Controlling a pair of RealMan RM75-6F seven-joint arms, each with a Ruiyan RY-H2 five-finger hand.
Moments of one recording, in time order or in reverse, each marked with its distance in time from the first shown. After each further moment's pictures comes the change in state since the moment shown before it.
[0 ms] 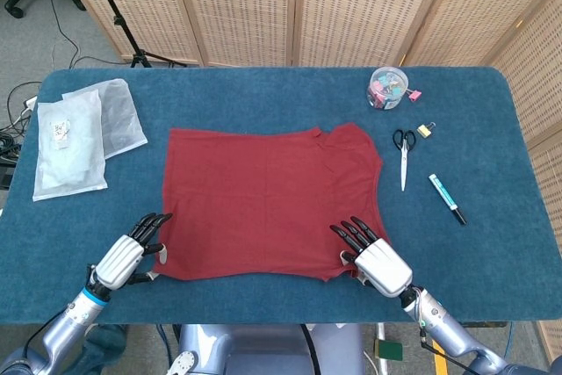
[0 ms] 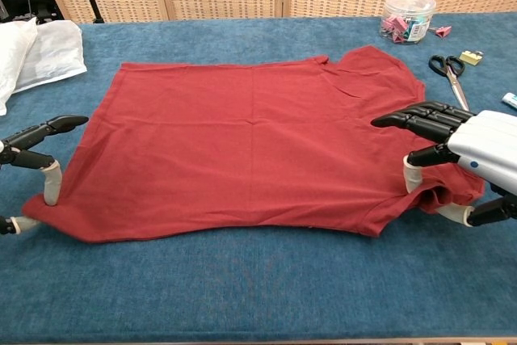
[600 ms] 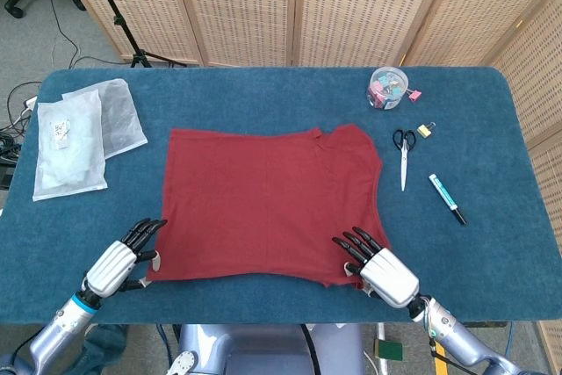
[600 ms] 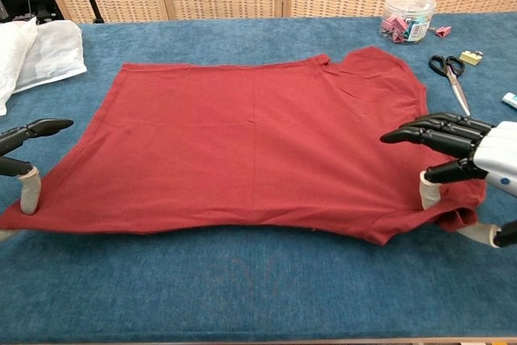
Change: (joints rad) left arm 0.028 0.065 0.036 -0.052 0.032 0.062 0.021; right arm -0.012 0.052 -0.061 -0.008 -0.079 0.063 0.073
